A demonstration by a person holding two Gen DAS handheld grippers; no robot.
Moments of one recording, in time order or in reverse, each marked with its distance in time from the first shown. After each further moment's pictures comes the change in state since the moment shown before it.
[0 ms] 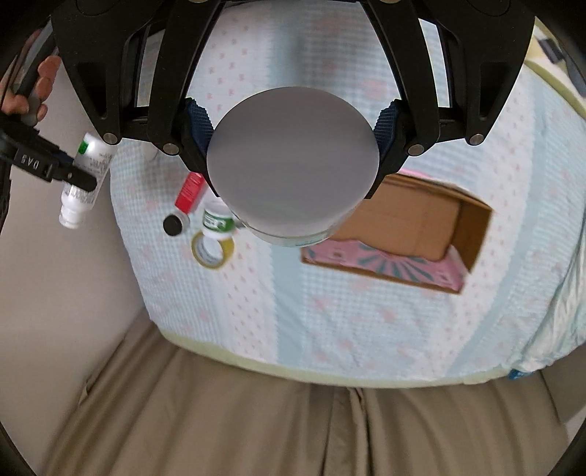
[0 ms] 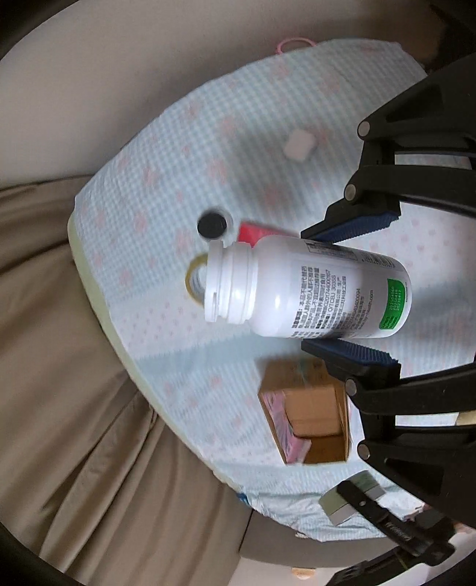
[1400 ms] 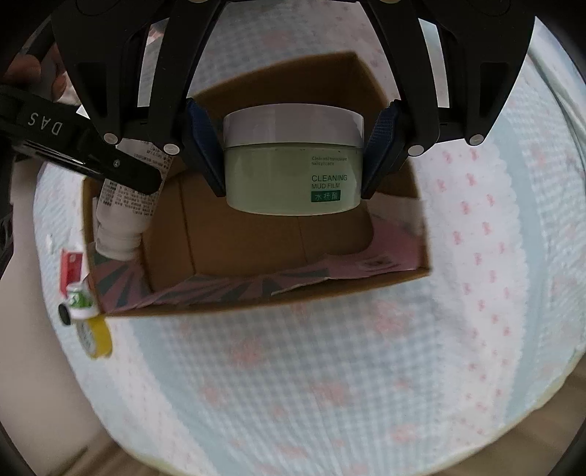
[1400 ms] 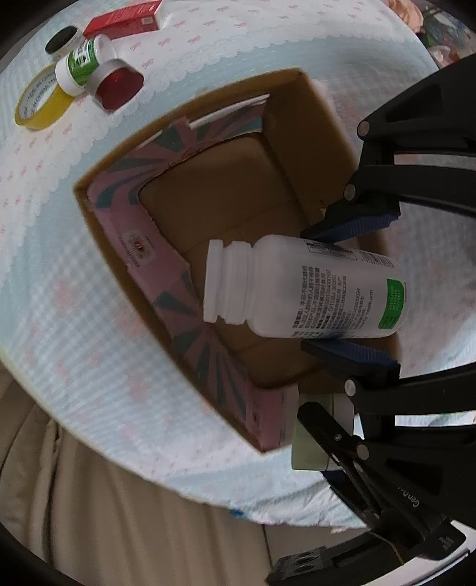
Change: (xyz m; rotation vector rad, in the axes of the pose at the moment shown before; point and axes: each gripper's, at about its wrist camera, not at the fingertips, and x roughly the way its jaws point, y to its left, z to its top) left arm 0.238 0.220 0.092 0.323 0.482 -0.048; right arm 0.304 0.254 -0.053 0.239 0.327 -0.046
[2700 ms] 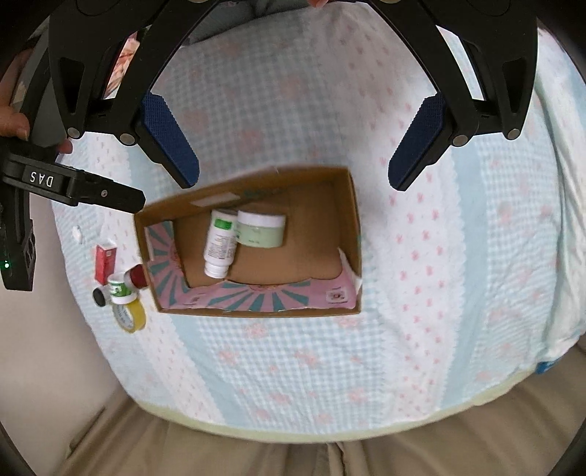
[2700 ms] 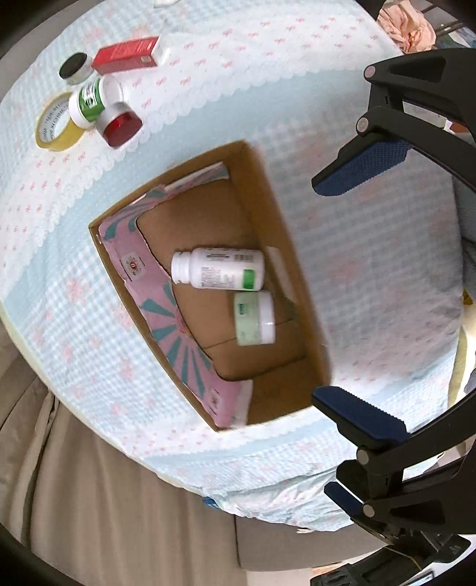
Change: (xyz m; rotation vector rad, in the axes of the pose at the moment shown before) left arm -0.141 -0.007 -0.119 -0.098 -0.214 0.014; right arm -0.093 -0.020 -0.071 -0.087 -0.041 0.006
